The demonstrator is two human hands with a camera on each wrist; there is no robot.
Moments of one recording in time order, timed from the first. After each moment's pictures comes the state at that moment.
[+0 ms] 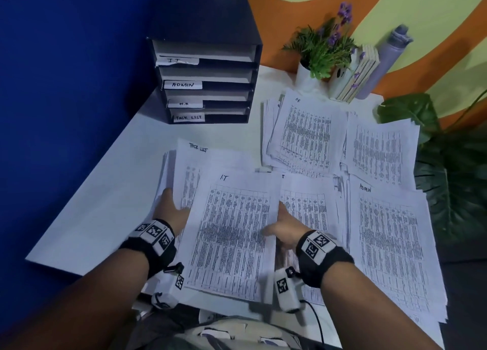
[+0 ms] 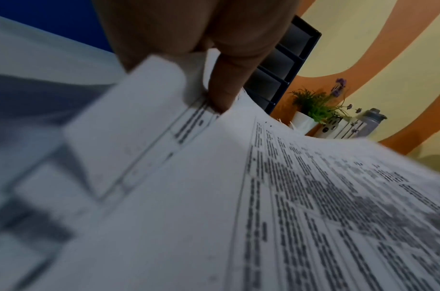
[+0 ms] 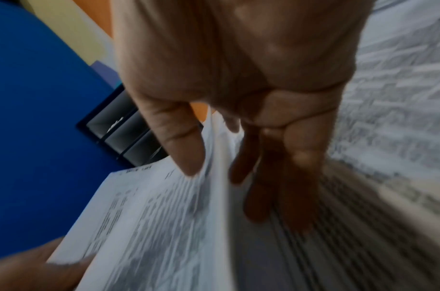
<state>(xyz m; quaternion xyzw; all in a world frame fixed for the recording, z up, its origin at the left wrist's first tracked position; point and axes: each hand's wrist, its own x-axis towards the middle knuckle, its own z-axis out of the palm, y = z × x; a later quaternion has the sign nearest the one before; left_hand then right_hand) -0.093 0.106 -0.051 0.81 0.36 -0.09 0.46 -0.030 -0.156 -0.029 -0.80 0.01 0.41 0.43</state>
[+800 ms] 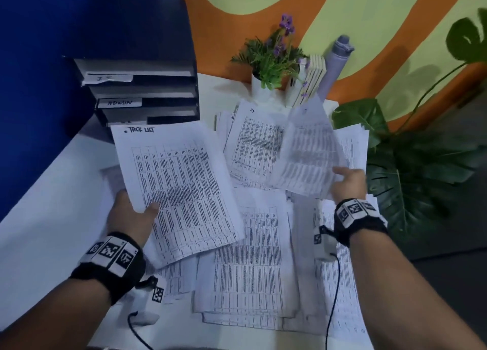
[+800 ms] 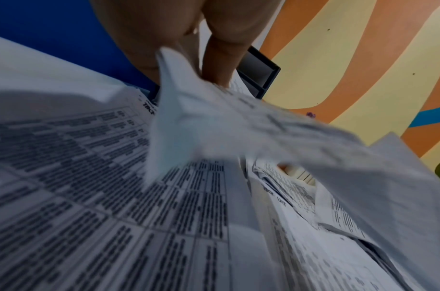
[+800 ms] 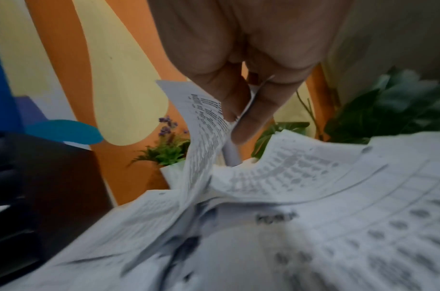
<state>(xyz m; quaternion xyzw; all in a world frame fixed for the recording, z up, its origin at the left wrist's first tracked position) -0.048 0.039 -0.007 0.80 0.36 0.08 0.47 0.114 -0.354 0.014 -0.93 0.18 -0.05 0.33</state>
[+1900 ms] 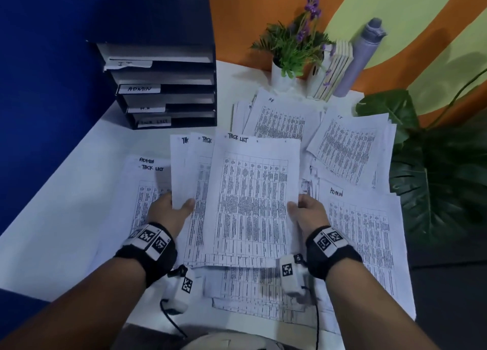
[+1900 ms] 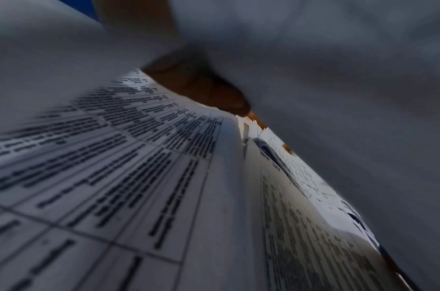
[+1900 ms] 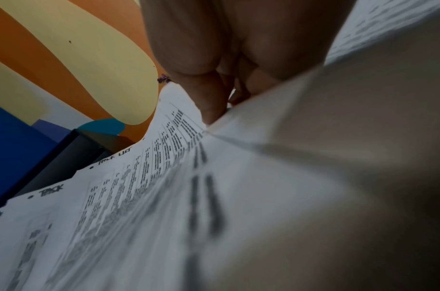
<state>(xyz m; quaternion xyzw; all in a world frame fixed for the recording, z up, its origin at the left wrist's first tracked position) -0.050 0.015 -0.041 0.76 0.37 -0.01 0.53 0.039 -0.272 -0.043 -0.80 0.20 0.18 0.54</state>
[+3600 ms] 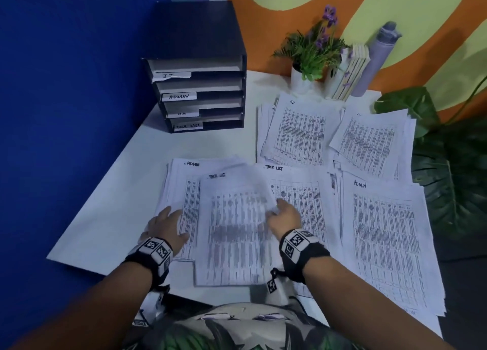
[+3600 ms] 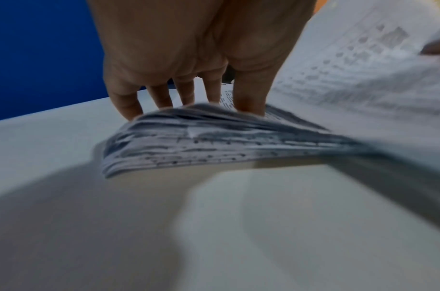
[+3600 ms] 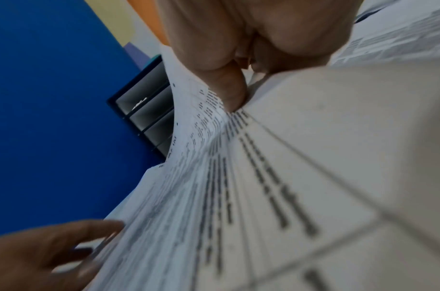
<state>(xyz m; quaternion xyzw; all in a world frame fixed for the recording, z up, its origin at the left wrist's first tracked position) -0.129 0.105 -0.073 0.92 0.27 -0.22 0.16 -0.036 -0.165 -0.036 -0.90 0.06 0.19 0.38</state>
